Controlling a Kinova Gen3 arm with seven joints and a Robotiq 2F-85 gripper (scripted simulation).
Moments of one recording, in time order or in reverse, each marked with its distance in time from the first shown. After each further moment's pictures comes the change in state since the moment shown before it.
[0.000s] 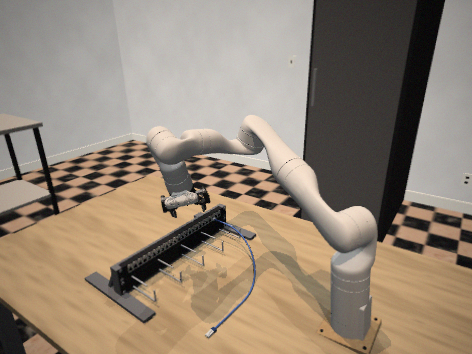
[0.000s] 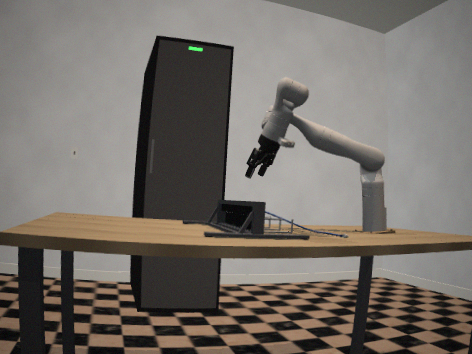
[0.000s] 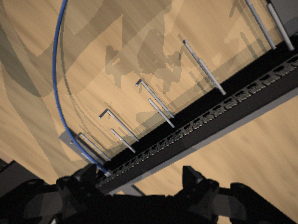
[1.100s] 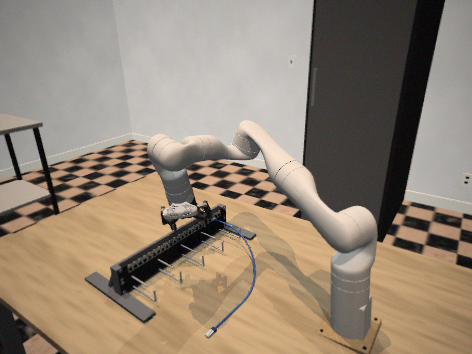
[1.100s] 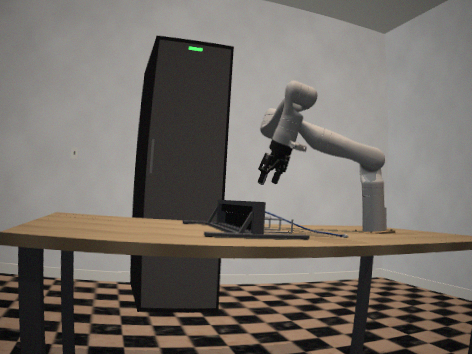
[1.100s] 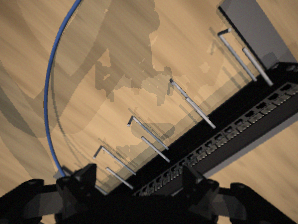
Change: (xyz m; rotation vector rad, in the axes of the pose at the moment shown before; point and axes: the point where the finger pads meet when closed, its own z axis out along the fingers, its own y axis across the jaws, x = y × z) arm 0.056 0.004 -0.004 -0.023 0.087 0.084
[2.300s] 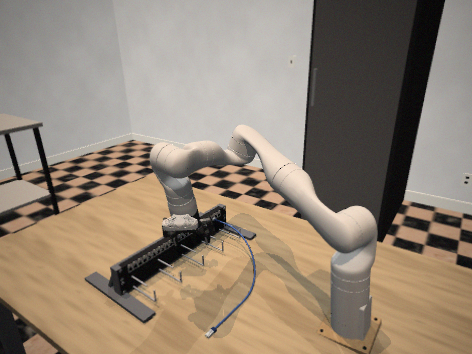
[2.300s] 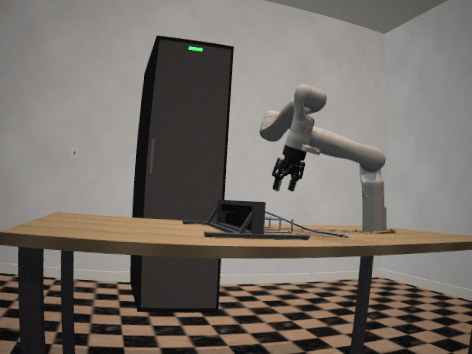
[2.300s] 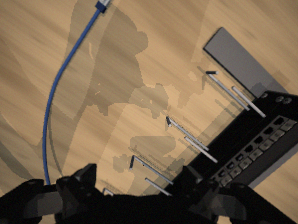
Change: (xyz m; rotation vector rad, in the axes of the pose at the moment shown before) arm 0.060 -0.005 -0.003 -0.012 0.098 0.112
